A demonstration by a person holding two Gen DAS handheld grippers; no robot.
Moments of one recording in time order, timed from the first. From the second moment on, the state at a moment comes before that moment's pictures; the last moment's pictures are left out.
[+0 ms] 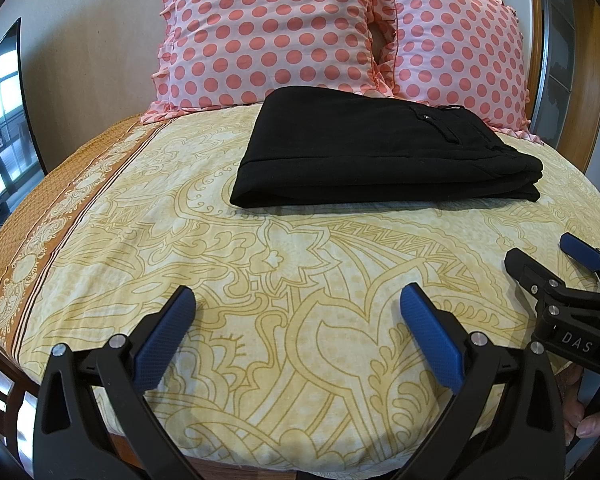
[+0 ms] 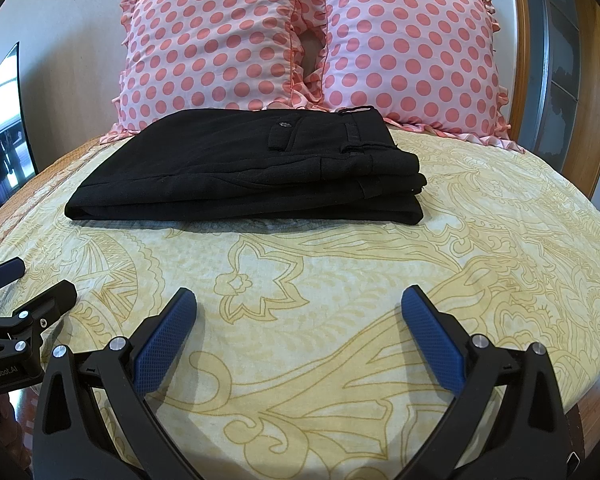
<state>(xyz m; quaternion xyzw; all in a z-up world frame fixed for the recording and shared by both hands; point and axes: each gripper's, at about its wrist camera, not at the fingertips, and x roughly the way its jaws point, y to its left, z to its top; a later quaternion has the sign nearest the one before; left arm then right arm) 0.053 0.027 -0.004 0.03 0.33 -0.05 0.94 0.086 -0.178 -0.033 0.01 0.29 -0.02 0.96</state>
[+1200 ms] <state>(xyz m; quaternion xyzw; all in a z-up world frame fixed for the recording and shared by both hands) 0.058 0.026 -0.001 0.03 0.36 -0.06 0.93 0.086 -0.177 -0.033 0.01 0.29 -0.02 0.96</state>
